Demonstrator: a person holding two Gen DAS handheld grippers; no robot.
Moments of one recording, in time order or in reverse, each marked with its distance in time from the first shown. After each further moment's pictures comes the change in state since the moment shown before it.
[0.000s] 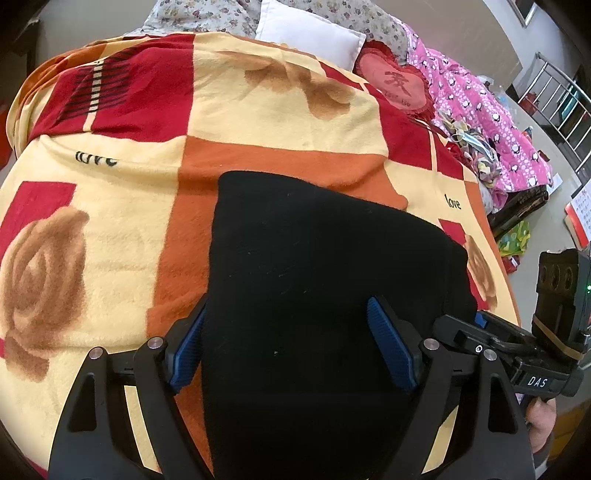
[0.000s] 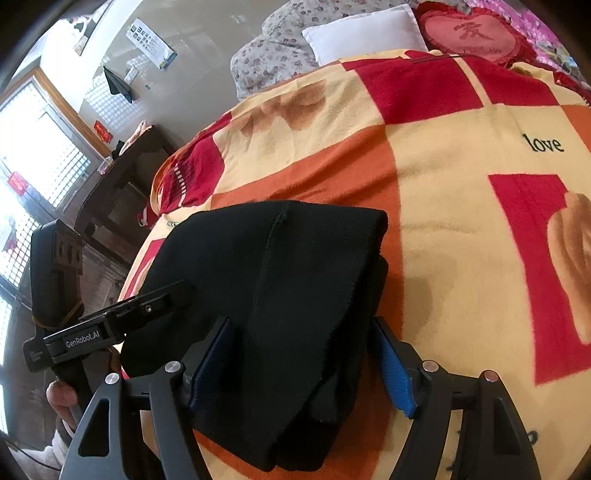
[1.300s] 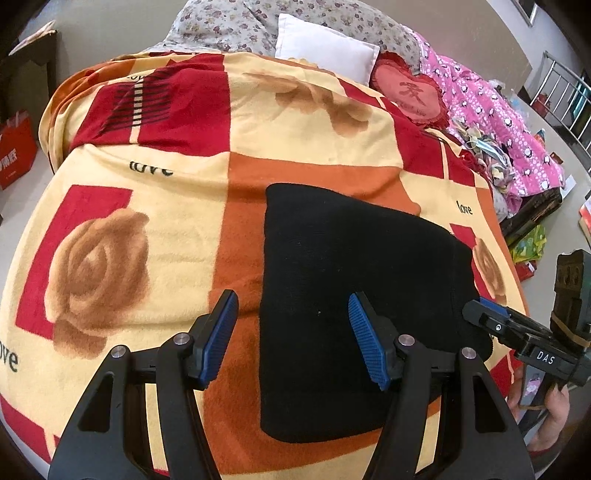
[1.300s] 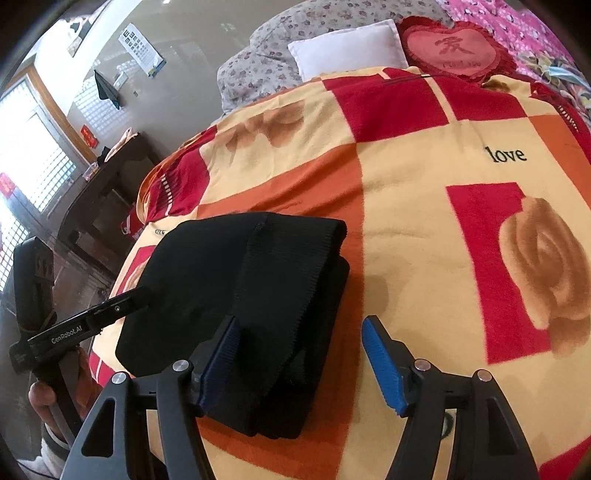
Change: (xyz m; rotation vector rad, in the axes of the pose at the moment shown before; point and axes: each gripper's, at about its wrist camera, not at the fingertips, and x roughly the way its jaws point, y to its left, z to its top) left arm -0.037 0.008 -0.010 0.006 -0.042 0.093; right arm -0.029 -0.002 -0.005 0.008 -0.030 -0.088
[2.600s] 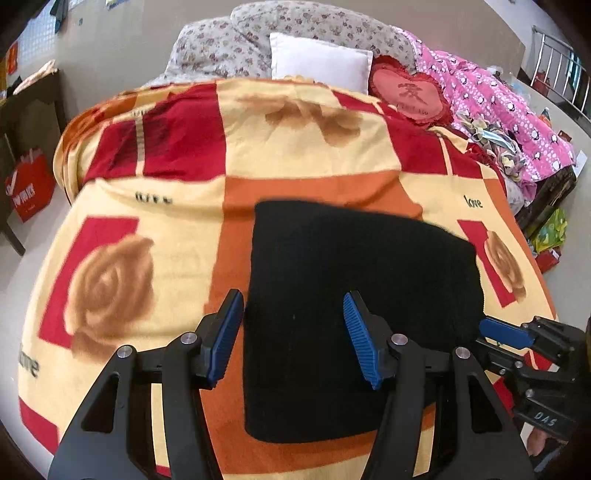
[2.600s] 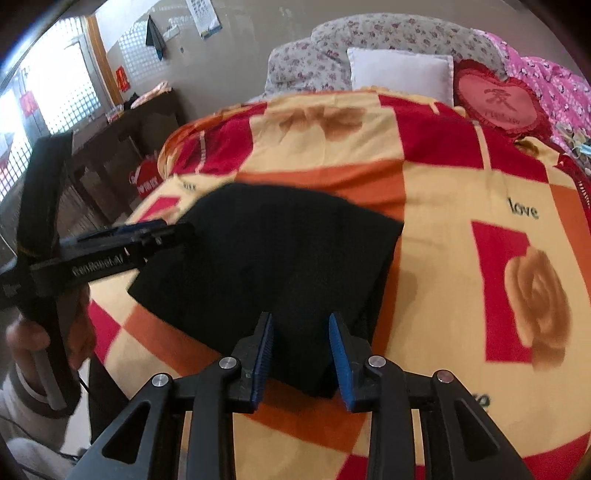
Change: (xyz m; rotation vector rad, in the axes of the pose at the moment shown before) left arm 0.001 -0.028 -0.008 0.081 -0.068 0.114; right arm -0.013 0.047 -0.032 -0.266 0.010 -0.067
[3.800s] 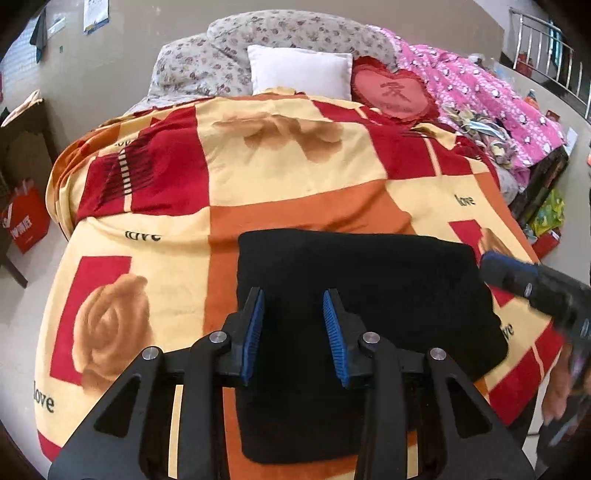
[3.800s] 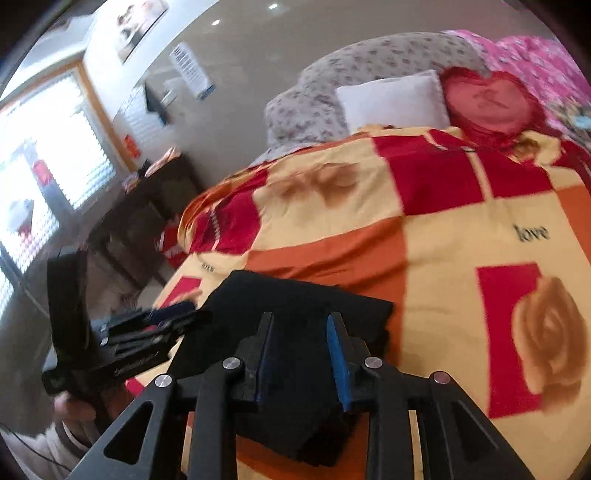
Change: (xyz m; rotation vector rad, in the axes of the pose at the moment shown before) left arm -0.001 -0.015 0.022 0.097 -0.034 0.010; right arm -0.011 -0.023 0.052 0.118 -0.159 0.132
